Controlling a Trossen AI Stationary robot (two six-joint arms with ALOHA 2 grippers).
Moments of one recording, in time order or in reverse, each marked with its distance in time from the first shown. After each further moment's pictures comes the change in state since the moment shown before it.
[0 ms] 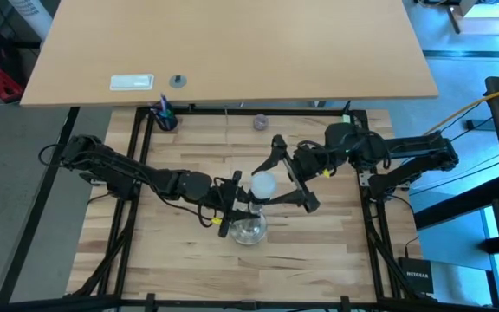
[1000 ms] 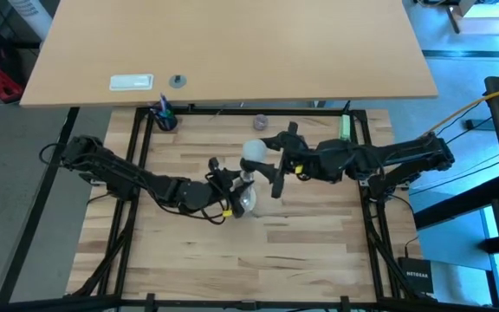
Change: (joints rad) left arm -0.084 0.005 -0.004 -0.037 -0.787 0.000; right arm 0.070 0.084 0.006 -0.075 0.821 0.096
